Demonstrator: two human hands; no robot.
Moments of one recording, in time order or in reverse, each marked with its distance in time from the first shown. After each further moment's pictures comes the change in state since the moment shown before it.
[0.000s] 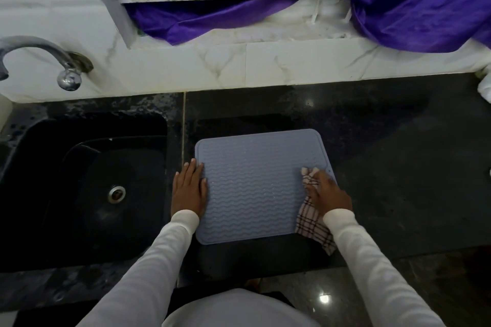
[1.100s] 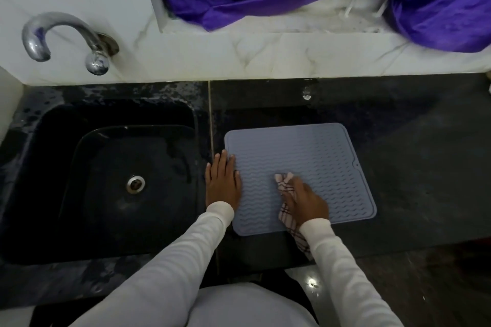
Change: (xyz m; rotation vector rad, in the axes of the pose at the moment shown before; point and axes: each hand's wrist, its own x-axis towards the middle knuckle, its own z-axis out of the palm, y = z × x) left_hand 0.001 -0.007 0.004 0.046 -0.028 0.030; right_hand -0.064 -0.129 0.070 -0.065 0.117 -0.155
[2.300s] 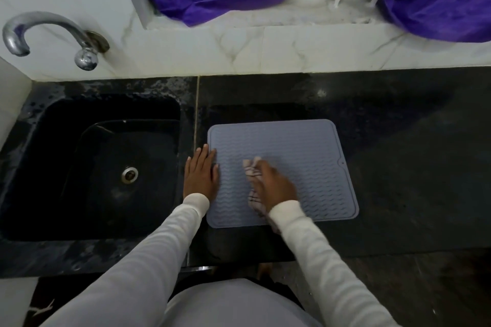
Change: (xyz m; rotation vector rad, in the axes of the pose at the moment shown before) left_hand -0.003 0.008 -0.004 -0.031 0.004 -0.059; right_hand 0.024 -0.006 -0.023 0.259 -0.192 -0.146
